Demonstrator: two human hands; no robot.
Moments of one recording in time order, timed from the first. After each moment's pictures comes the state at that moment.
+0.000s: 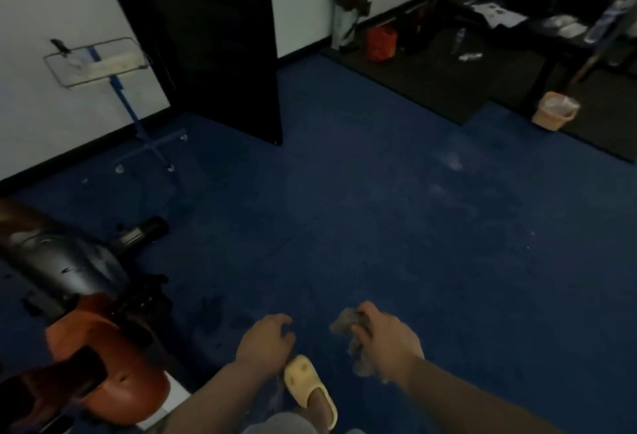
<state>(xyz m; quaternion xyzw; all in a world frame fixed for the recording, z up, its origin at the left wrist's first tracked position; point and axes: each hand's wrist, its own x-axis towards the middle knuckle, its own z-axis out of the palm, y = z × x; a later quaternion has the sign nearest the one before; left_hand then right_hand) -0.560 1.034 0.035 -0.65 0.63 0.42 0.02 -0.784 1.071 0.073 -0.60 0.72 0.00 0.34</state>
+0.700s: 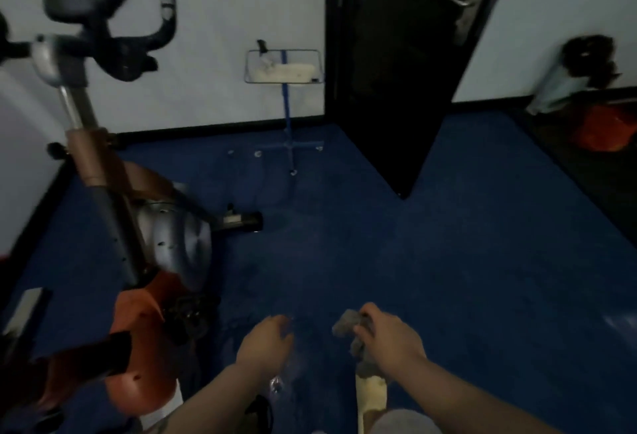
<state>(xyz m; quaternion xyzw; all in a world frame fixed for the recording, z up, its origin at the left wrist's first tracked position) -0.520 0.817 0.042 -0.83 0.39 0.39 -0.11 -0.726 0.708 0.066 -0.81 0.49 0.07 0.32</state>
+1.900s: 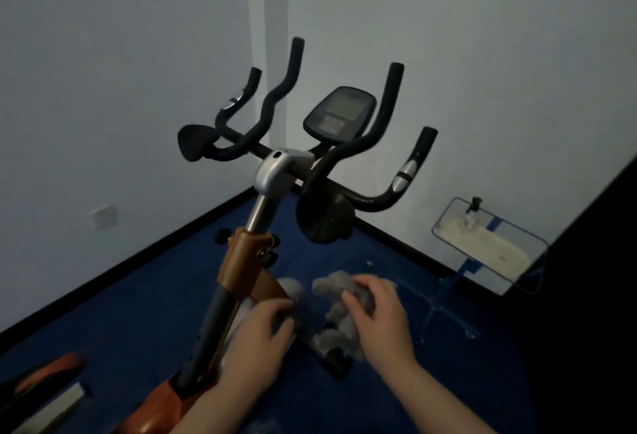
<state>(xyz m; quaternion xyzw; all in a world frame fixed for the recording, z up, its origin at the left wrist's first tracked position) -0.200 0.647 0.173 -0.88 0.08 0.06 -0.46 -0.240 0.458 0.197 -0.87 0.13 -0.15 0.45</state>
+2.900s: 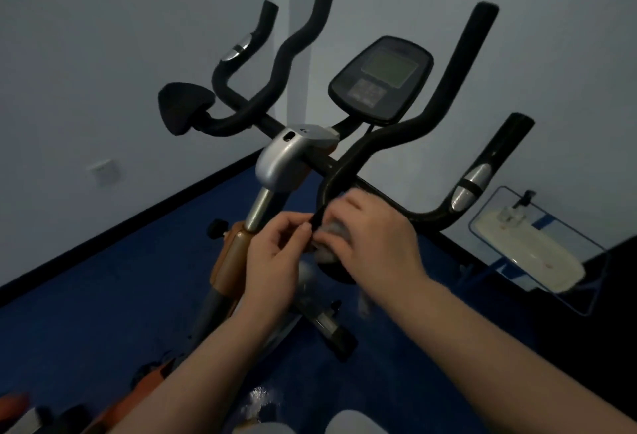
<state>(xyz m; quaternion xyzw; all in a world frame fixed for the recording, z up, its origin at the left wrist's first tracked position) -0.065 0.590 0.219 -0.67 0.08 -0.02 -0.73 -0.085 0.456 0.276 -0.97 -0.12 -0.15 0.16</state>
